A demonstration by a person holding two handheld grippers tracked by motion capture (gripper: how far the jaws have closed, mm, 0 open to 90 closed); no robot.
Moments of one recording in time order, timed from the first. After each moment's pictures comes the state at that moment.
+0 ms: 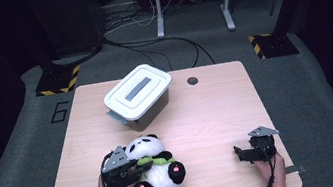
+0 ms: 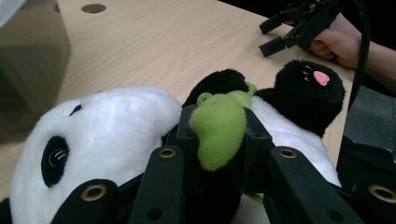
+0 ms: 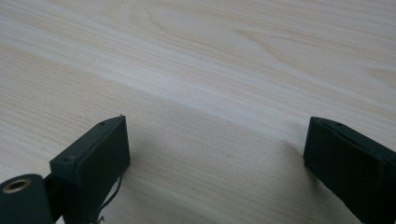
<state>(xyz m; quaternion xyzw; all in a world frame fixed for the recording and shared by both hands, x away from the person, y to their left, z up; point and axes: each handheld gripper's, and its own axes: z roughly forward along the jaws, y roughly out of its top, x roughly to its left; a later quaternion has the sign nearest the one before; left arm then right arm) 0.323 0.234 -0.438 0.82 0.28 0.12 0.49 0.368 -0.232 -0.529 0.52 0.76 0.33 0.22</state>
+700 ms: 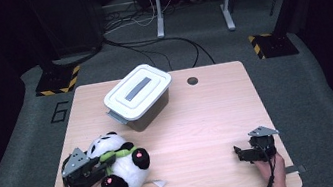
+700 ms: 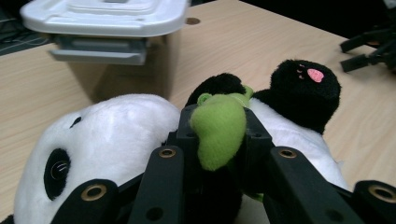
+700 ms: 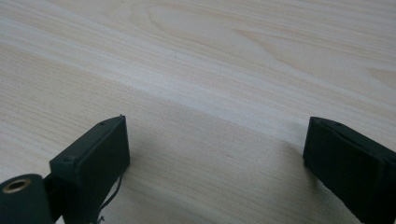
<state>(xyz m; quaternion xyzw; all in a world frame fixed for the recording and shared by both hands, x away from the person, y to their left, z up) 0.328 0.324 -0.432 0.76 0.36 0.21 0.49 0.368 -0.232 -0.529 0.52 0.76 0.33 0.22</state>
